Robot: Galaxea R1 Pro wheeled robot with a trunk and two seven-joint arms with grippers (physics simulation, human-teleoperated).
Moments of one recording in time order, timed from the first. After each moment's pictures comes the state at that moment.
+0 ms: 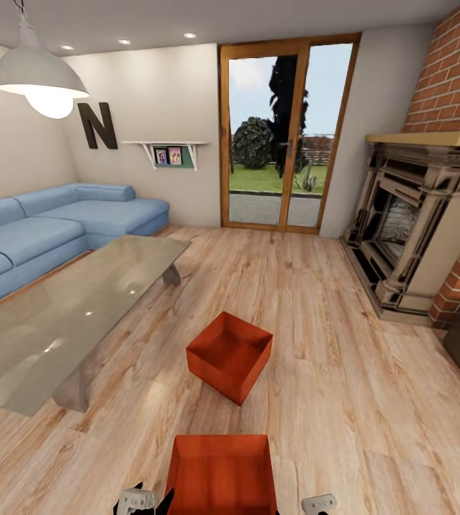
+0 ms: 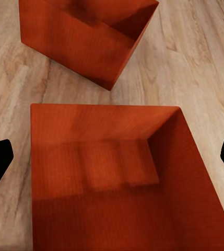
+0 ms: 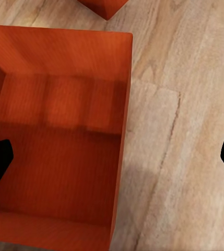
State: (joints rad) left arm -0.38 0.05 -0.68 -0.04 0.89 -0.65 -0.49; right arm -0.37 0.06 0.33 -0.09 -0.23 -0.40 0.02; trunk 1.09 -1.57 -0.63
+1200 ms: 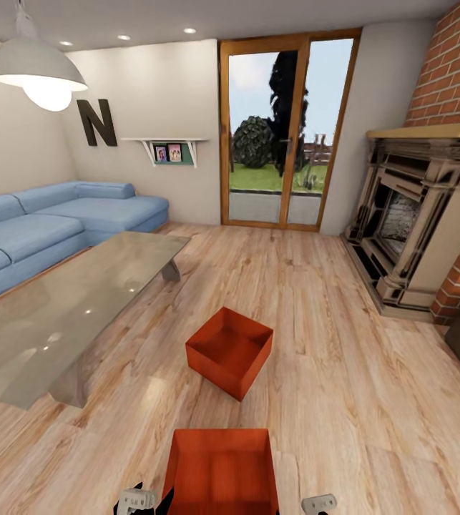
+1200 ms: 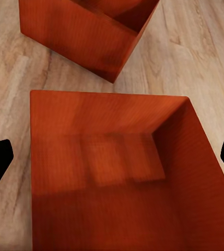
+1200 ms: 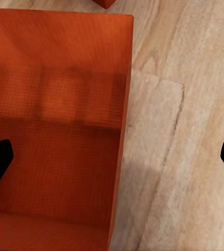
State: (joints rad) left arm -0.38 0.05 -0.68 -0.04 0.89 -0.65 -0.49; right arm -0.37 0.06 0.33 -0.09 -0.23 -0.40 0.02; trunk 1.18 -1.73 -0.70
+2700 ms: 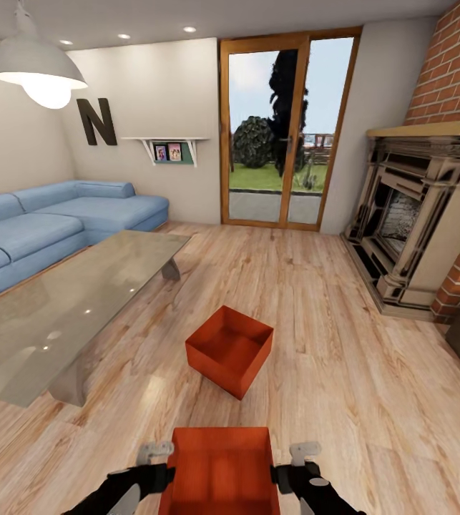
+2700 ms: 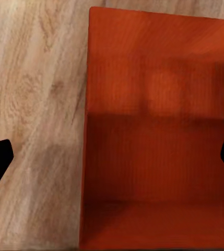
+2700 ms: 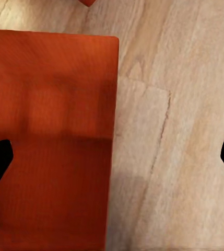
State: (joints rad) left arm -0.38 0.14 -0.63 -0.71 0.78 0.32 0.26; right arm -0.42 0.05 0.32 -0.42 -0.23 0.11 -0.11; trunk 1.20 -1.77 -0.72
